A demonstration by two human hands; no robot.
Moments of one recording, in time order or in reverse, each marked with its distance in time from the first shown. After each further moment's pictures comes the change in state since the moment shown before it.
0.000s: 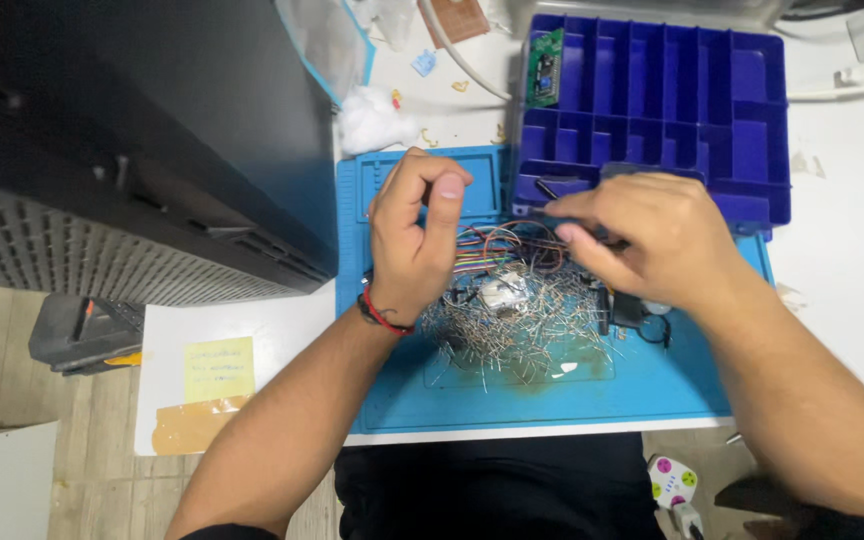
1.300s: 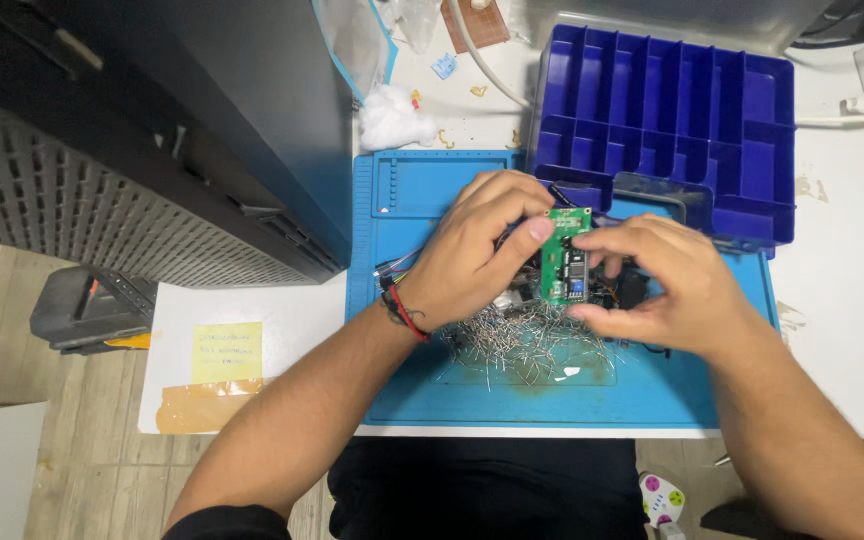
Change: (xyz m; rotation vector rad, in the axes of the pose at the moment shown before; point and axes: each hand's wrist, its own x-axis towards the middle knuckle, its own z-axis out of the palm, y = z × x) left_hand -0.001 0.008 0.007 0.019 -0.477 0.115; right_hand -0.031 -0.006 0.003 0.274 0.012 -0.011
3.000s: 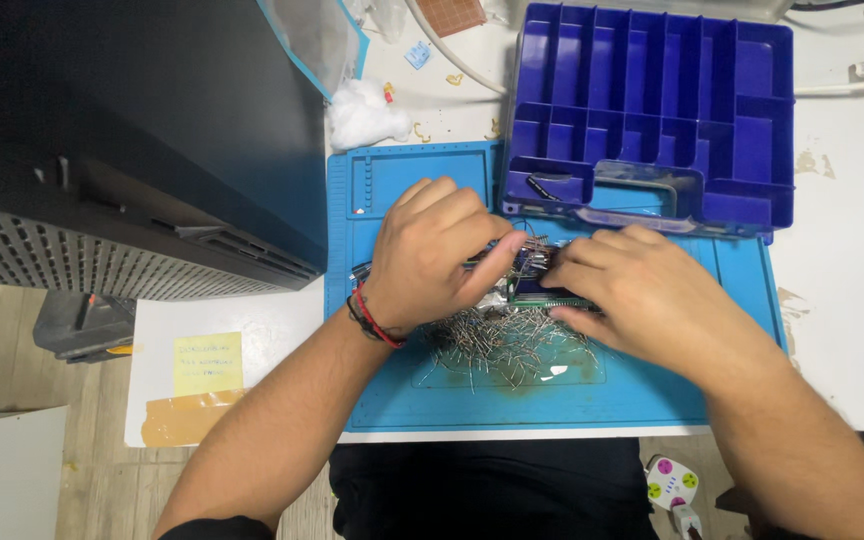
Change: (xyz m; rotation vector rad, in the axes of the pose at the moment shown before) left_hand 0.001 -0.002 -0.002 0.432 0.120 0.275; right_hand -0.010 -0.001 0.006 -0.397 -0.412 0.086
